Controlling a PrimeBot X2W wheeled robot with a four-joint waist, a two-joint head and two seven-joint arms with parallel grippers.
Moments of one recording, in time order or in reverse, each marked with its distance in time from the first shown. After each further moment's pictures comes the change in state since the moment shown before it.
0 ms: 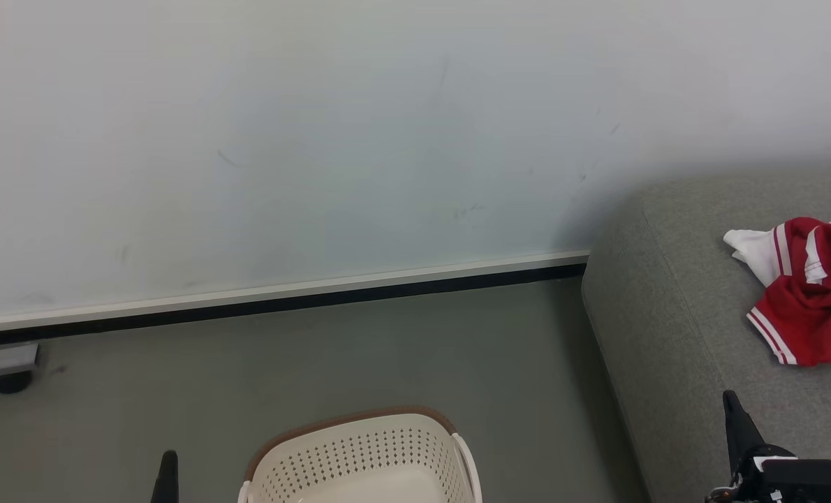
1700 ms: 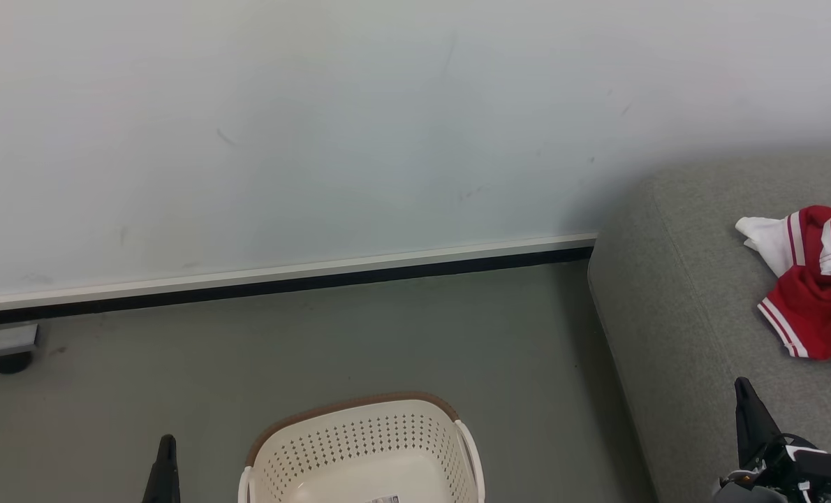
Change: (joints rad) left arm -0.054 -0.004 0.007 0.036 -0.218 -0.017 0.040; right arm -0.041 0.021 -0.087 0.017 0.197 0.000 0.079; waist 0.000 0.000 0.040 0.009
